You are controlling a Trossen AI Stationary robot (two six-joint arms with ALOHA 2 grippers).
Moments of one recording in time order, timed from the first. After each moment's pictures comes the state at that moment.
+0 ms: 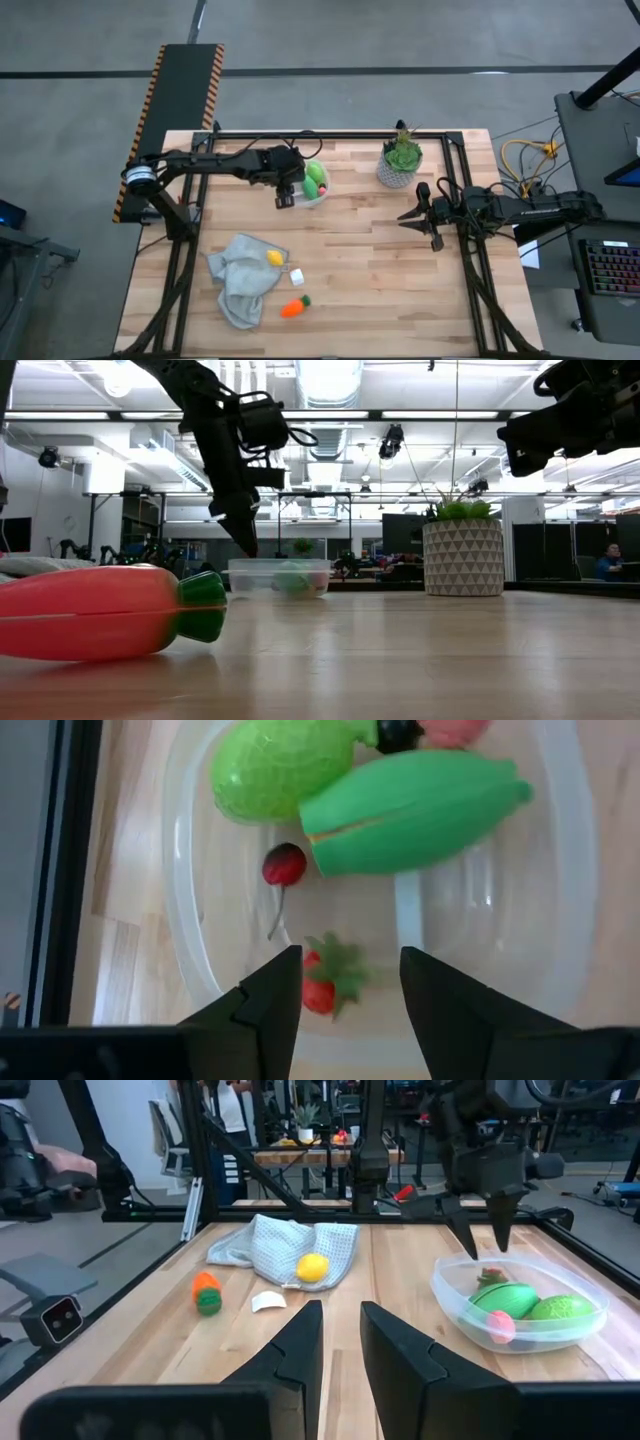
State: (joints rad) left arm 0.33 1.61 1.08 -0.59 -0.20 0.25; right arm 0.02 0.36 0.12 0.15 -0.13 0.02
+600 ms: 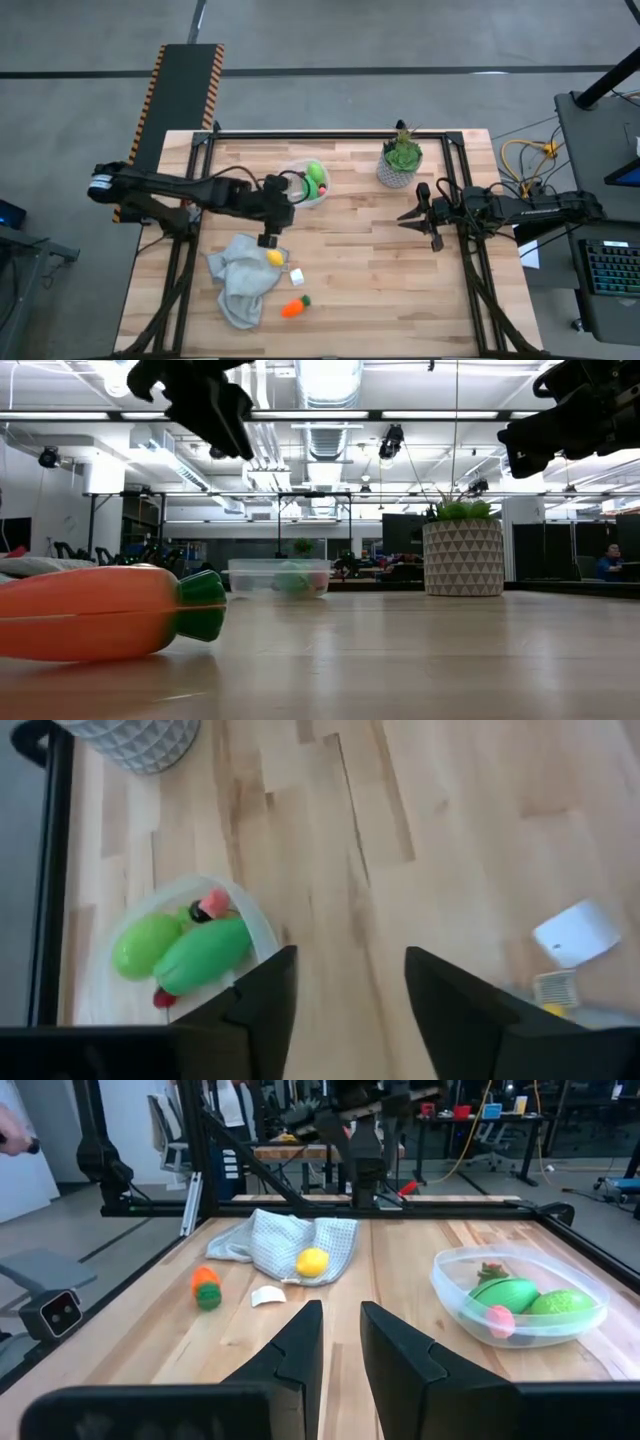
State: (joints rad) left arm -0.08 1.31 1.10 -0.68 -0.20 0.21; right arm 0.02 0.36 0.12 0.14 -0.13 0.02
